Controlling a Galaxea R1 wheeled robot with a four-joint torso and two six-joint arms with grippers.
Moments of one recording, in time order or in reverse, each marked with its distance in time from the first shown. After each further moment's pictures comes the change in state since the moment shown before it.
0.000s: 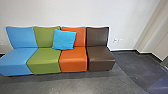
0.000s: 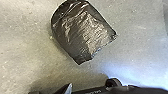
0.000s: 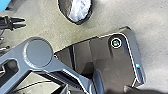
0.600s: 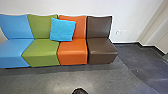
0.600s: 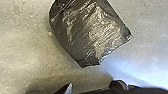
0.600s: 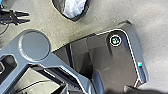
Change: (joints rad) left arm -0.081 0.093 -0.129 -0.015 0.073 0.000; right arm 0.011 -0.028 0.053 0.001 0.023 0.000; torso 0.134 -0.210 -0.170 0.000
